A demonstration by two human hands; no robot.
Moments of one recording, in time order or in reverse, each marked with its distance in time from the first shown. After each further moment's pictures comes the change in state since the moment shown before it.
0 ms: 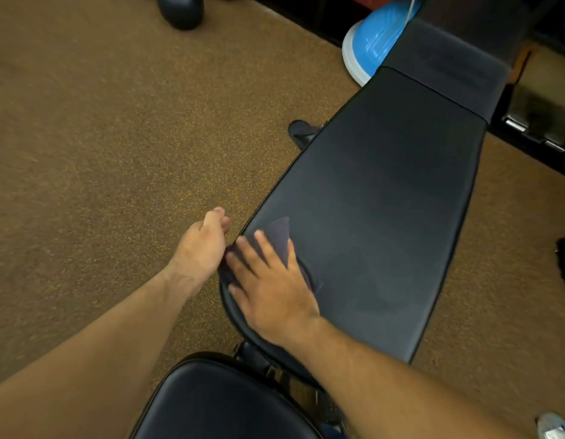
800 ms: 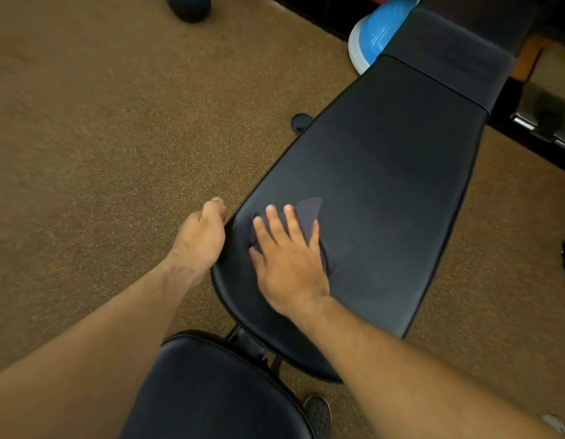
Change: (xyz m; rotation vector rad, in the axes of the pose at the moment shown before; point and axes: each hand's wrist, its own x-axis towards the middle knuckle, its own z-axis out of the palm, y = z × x) left_hand -0.019 -0.012 0.017 -0.030 0.054 0.030; right_hand -0.010 0.027 -0.007 0.066 0.057 0.227
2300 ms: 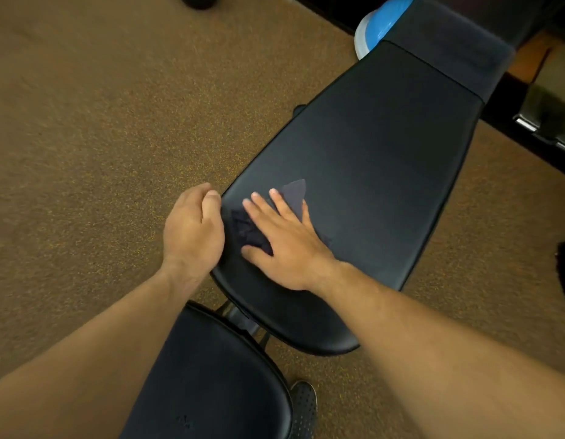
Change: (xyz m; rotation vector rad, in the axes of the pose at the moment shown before) left_hand -0.047 -0.022 0.012 0.262 0.331 0.354; right_hand -0.011 0.028 -0.029 0.273 -0.285 -0.216
